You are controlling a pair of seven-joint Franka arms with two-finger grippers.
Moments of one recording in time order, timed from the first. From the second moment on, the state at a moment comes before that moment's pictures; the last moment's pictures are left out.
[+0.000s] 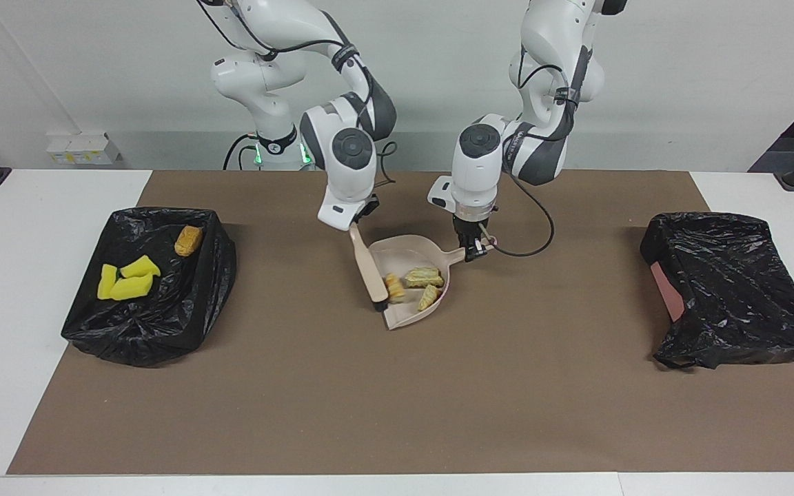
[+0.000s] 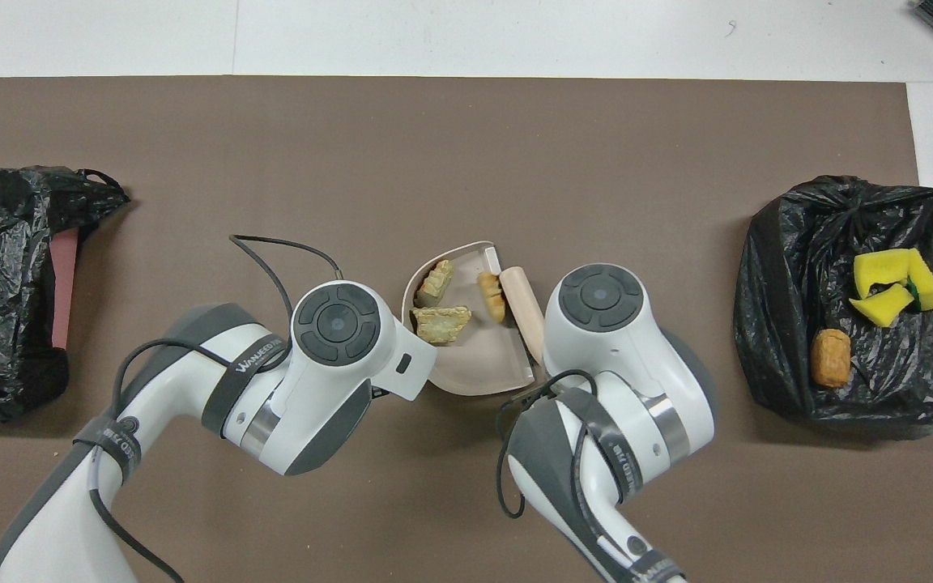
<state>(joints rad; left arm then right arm) -0.49 0.15 -0.12 -2.09 0.10 2.23 0.68 0.43 0.13 0.11 -2.03 0.07 1.85 0.14</state>
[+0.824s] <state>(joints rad) -0.33 0.16 -0.11 -1.96 0.02 2.14 0.88 0.39 -0.07 0.11 -2.14 0.15 1.74 0.36</state>
